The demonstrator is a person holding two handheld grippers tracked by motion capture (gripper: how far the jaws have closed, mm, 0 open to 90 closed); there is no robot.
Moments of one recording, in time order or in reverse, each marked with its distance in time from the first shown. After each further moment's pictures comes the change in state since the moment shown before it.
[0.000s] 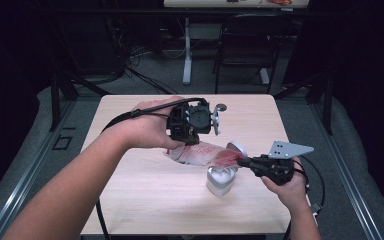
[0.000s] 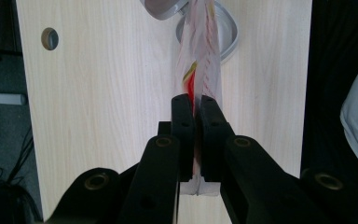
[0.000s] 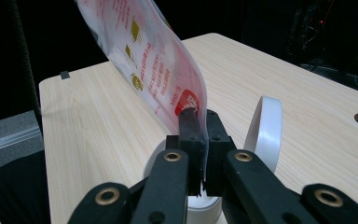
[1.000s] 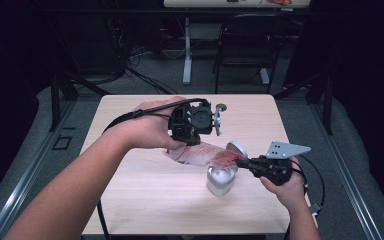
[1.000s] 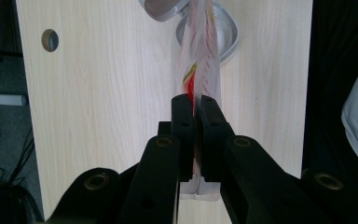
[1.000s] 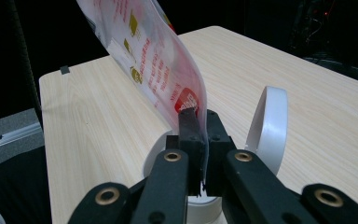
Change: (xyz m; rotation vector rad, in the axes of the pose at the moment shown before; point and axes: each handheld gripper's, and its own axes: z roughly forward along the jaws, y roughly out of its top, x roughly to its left) left arm 0.000 0.002 0.001 0.000 -0.001 0.003; right arm -0.001 -0.003 0.005 0.021 0.004 0.010
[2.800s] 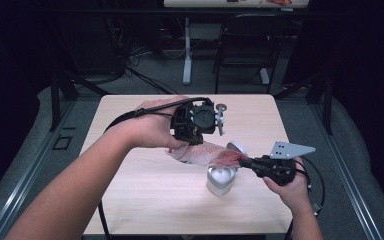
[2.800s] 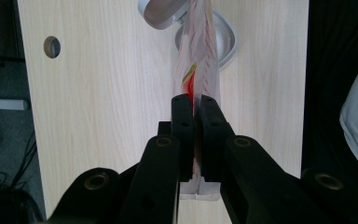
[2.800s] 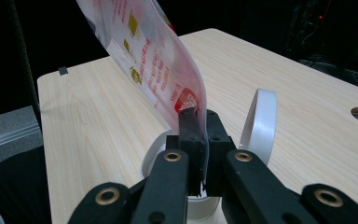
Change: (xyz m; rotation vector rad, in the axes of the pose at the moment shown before) left arm 0.000 0.006 -0.004 -0.005 -0.001 0.020; right arm 0.001 0.002 -0.008 -0.007 -0.009 -0.009
